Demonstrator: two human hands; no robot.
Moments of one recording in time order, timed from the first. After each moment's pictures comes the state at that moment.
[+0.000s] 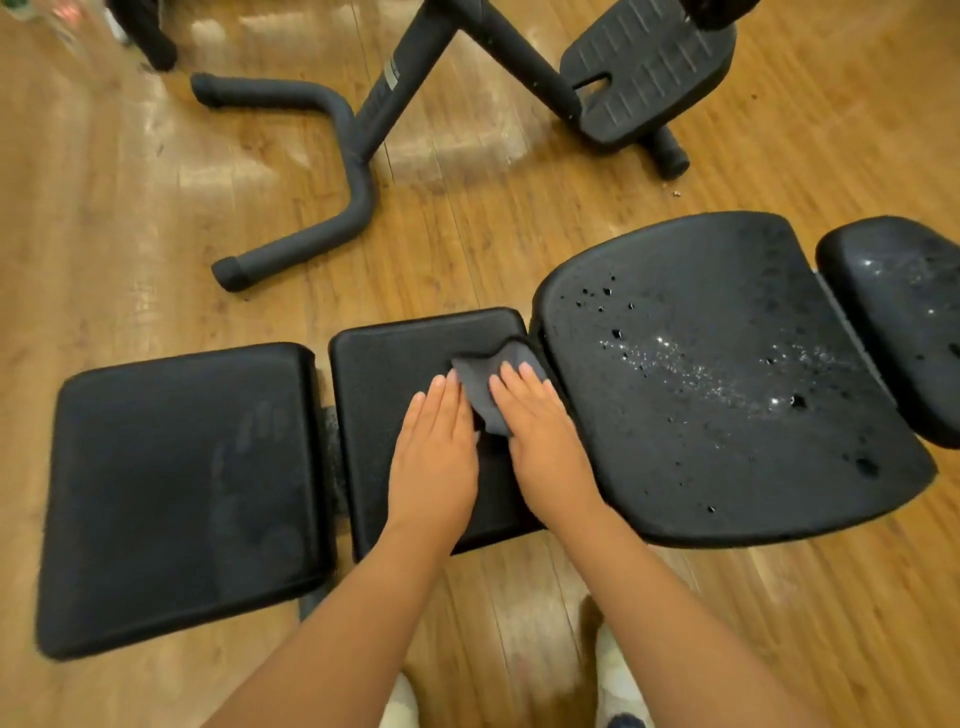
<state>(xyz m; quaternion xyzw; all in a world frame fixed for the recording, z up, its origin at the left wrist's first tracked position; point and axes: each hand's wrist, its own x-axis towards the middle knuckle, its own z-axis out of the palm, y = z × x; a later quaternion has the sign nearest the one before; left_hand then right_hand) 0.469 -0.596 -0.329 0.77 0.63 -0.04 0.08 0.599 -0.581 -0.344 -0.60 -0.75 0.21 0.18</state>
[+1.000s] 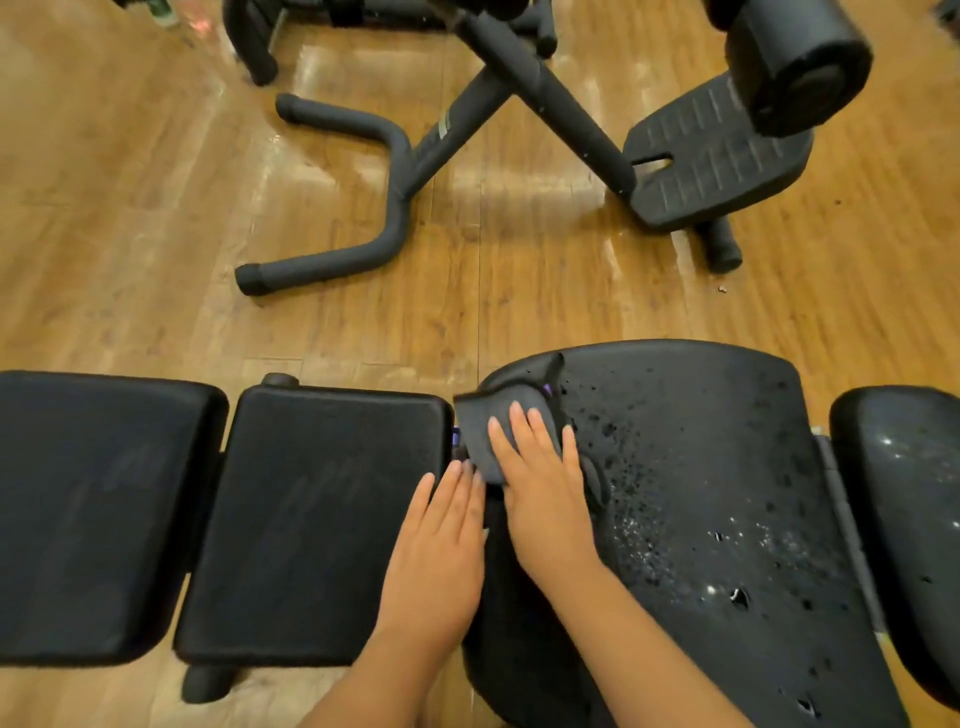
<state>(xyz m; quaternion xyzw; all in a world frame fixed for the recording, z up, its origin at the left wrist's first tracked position) 0.594 -0.571 -0.341 0.73 0.68 0.01 0.11 0.707 -0.498 -0.338 -0.54 -0.83 0.14 0.07</state>
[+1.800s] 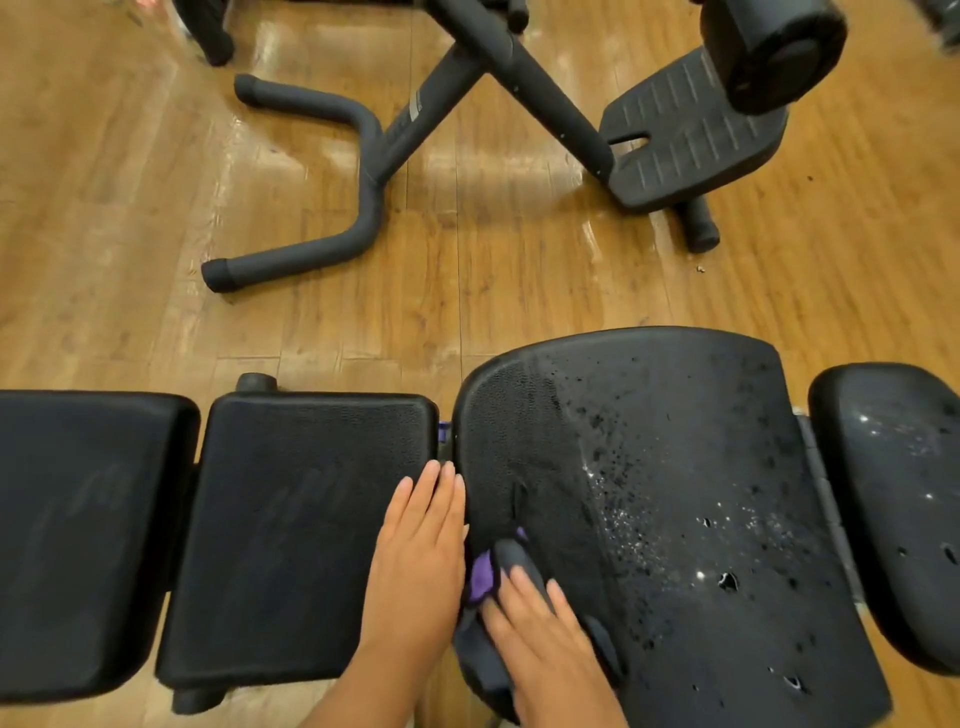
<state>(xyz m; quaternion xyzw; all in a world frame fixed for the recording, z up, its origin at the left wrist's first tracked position) 0.587 -0.572 -0.347 0.73 0.68 0.06 0.09 0.751 -0.617 -0.352 -0.46 -0.87 0.14 0.08</state>
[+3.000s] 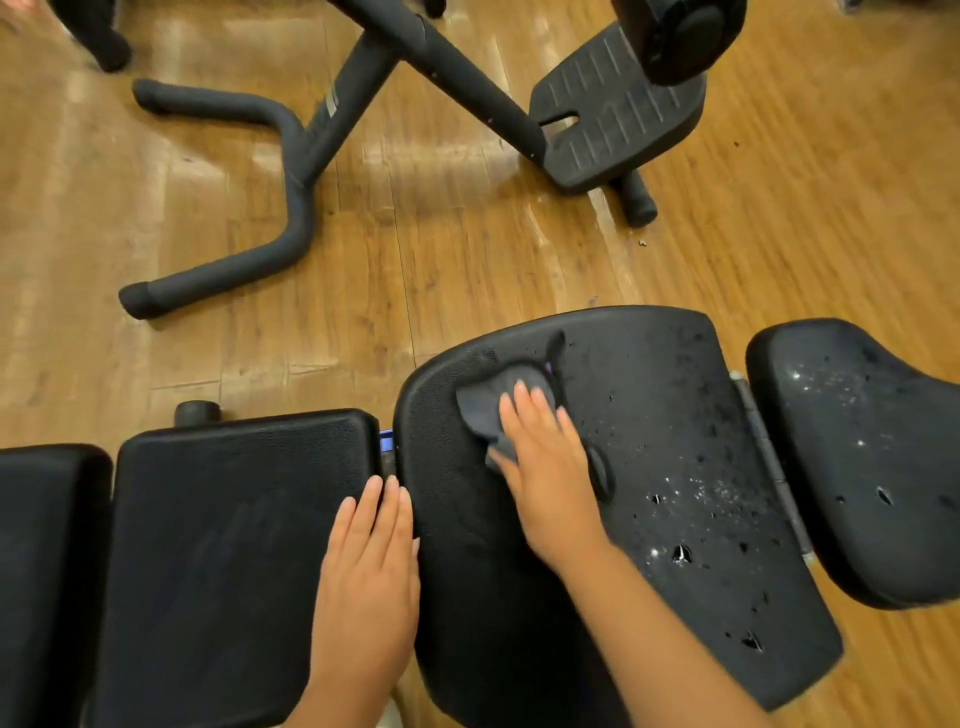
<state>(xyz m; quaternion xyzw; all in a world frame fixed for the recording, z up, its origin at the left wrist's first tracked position) 0.589 -0.572 -0.341 0.73 0.68 0.01 0.09 0.760 -0.473 -0.340 -0.62 -0.77 0.15 0.07</state>
